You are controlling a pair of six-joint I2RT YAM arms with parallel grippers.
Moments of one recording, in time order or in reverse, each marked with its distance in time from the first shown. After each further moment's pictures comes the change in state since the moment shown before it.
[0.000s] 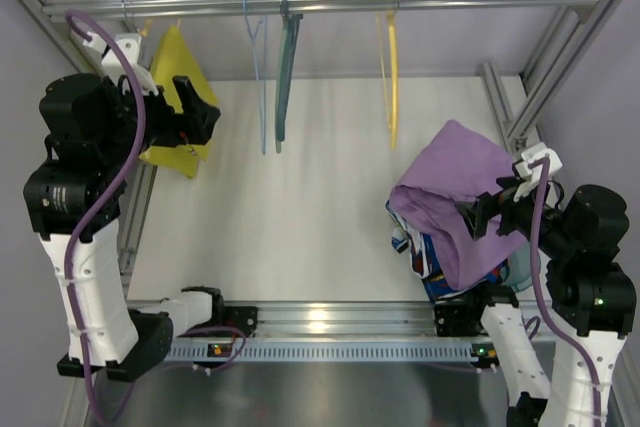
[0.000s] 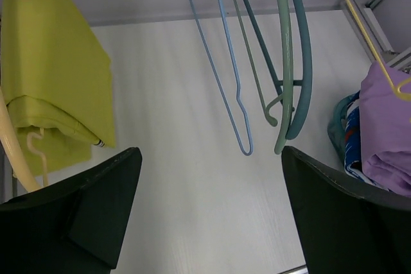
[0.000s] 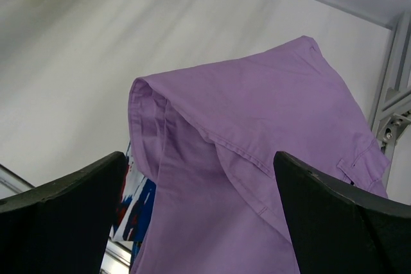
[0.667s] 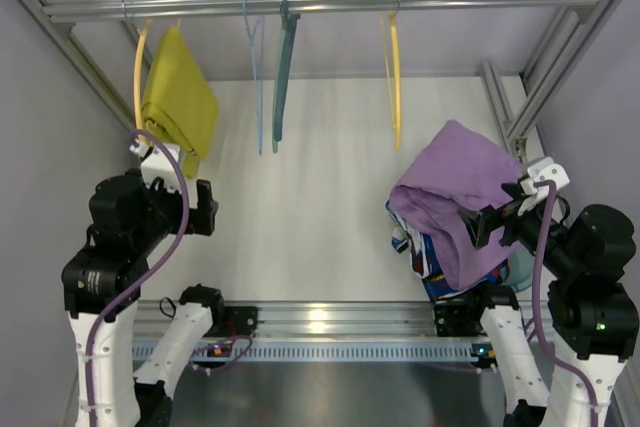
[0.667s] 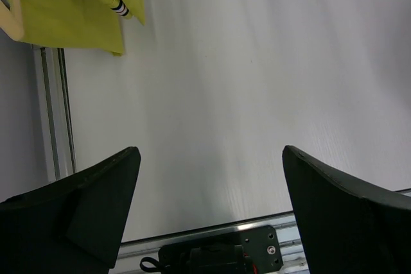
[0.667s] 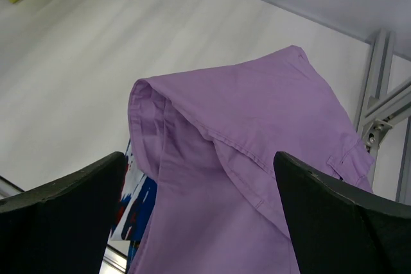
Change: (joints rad) left arm -0.030 -0.484 -0.691 -0.014 -0.159 0.176; right arm 0.001 -0.075 -0.003 -0.002 0.018 -0.001
